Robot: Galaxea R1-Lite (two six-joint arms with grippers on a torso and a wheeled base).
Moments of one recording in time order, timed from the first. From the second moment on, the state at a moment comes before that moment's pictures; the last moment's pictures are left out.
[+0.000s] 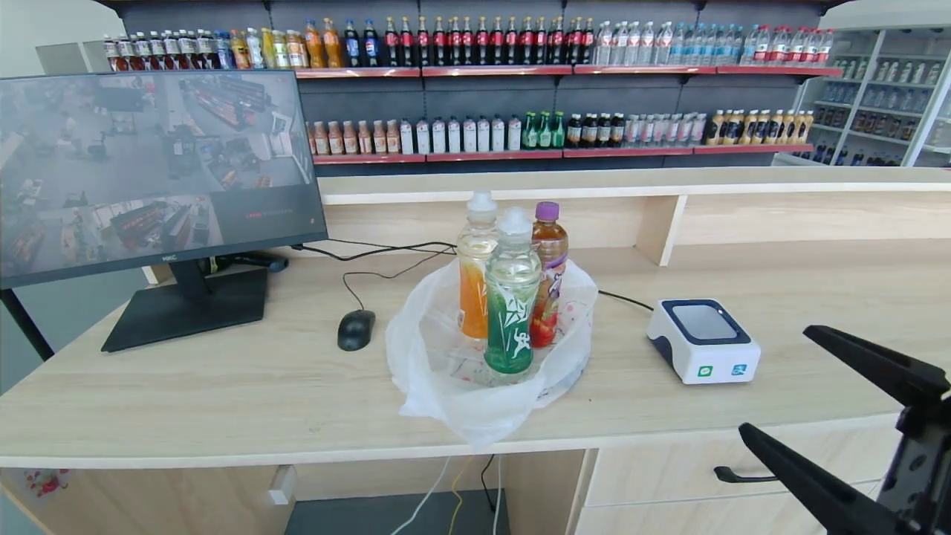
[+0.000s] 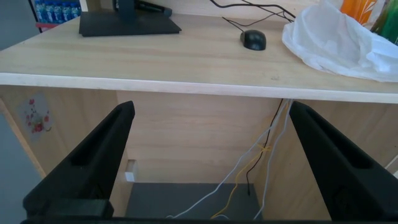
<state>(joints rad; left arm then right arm) 0.00 0.00 0.00 0.00 0.00 0.00 0.57 1.14 -0.01 -1.32 0.12 -0.23</state>
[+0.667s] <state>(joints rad) 0.00 0.00 0.00 0.00 0.00 0.00 0.54 0.39 -0.01 -0.03 0.11 -0.30</state>
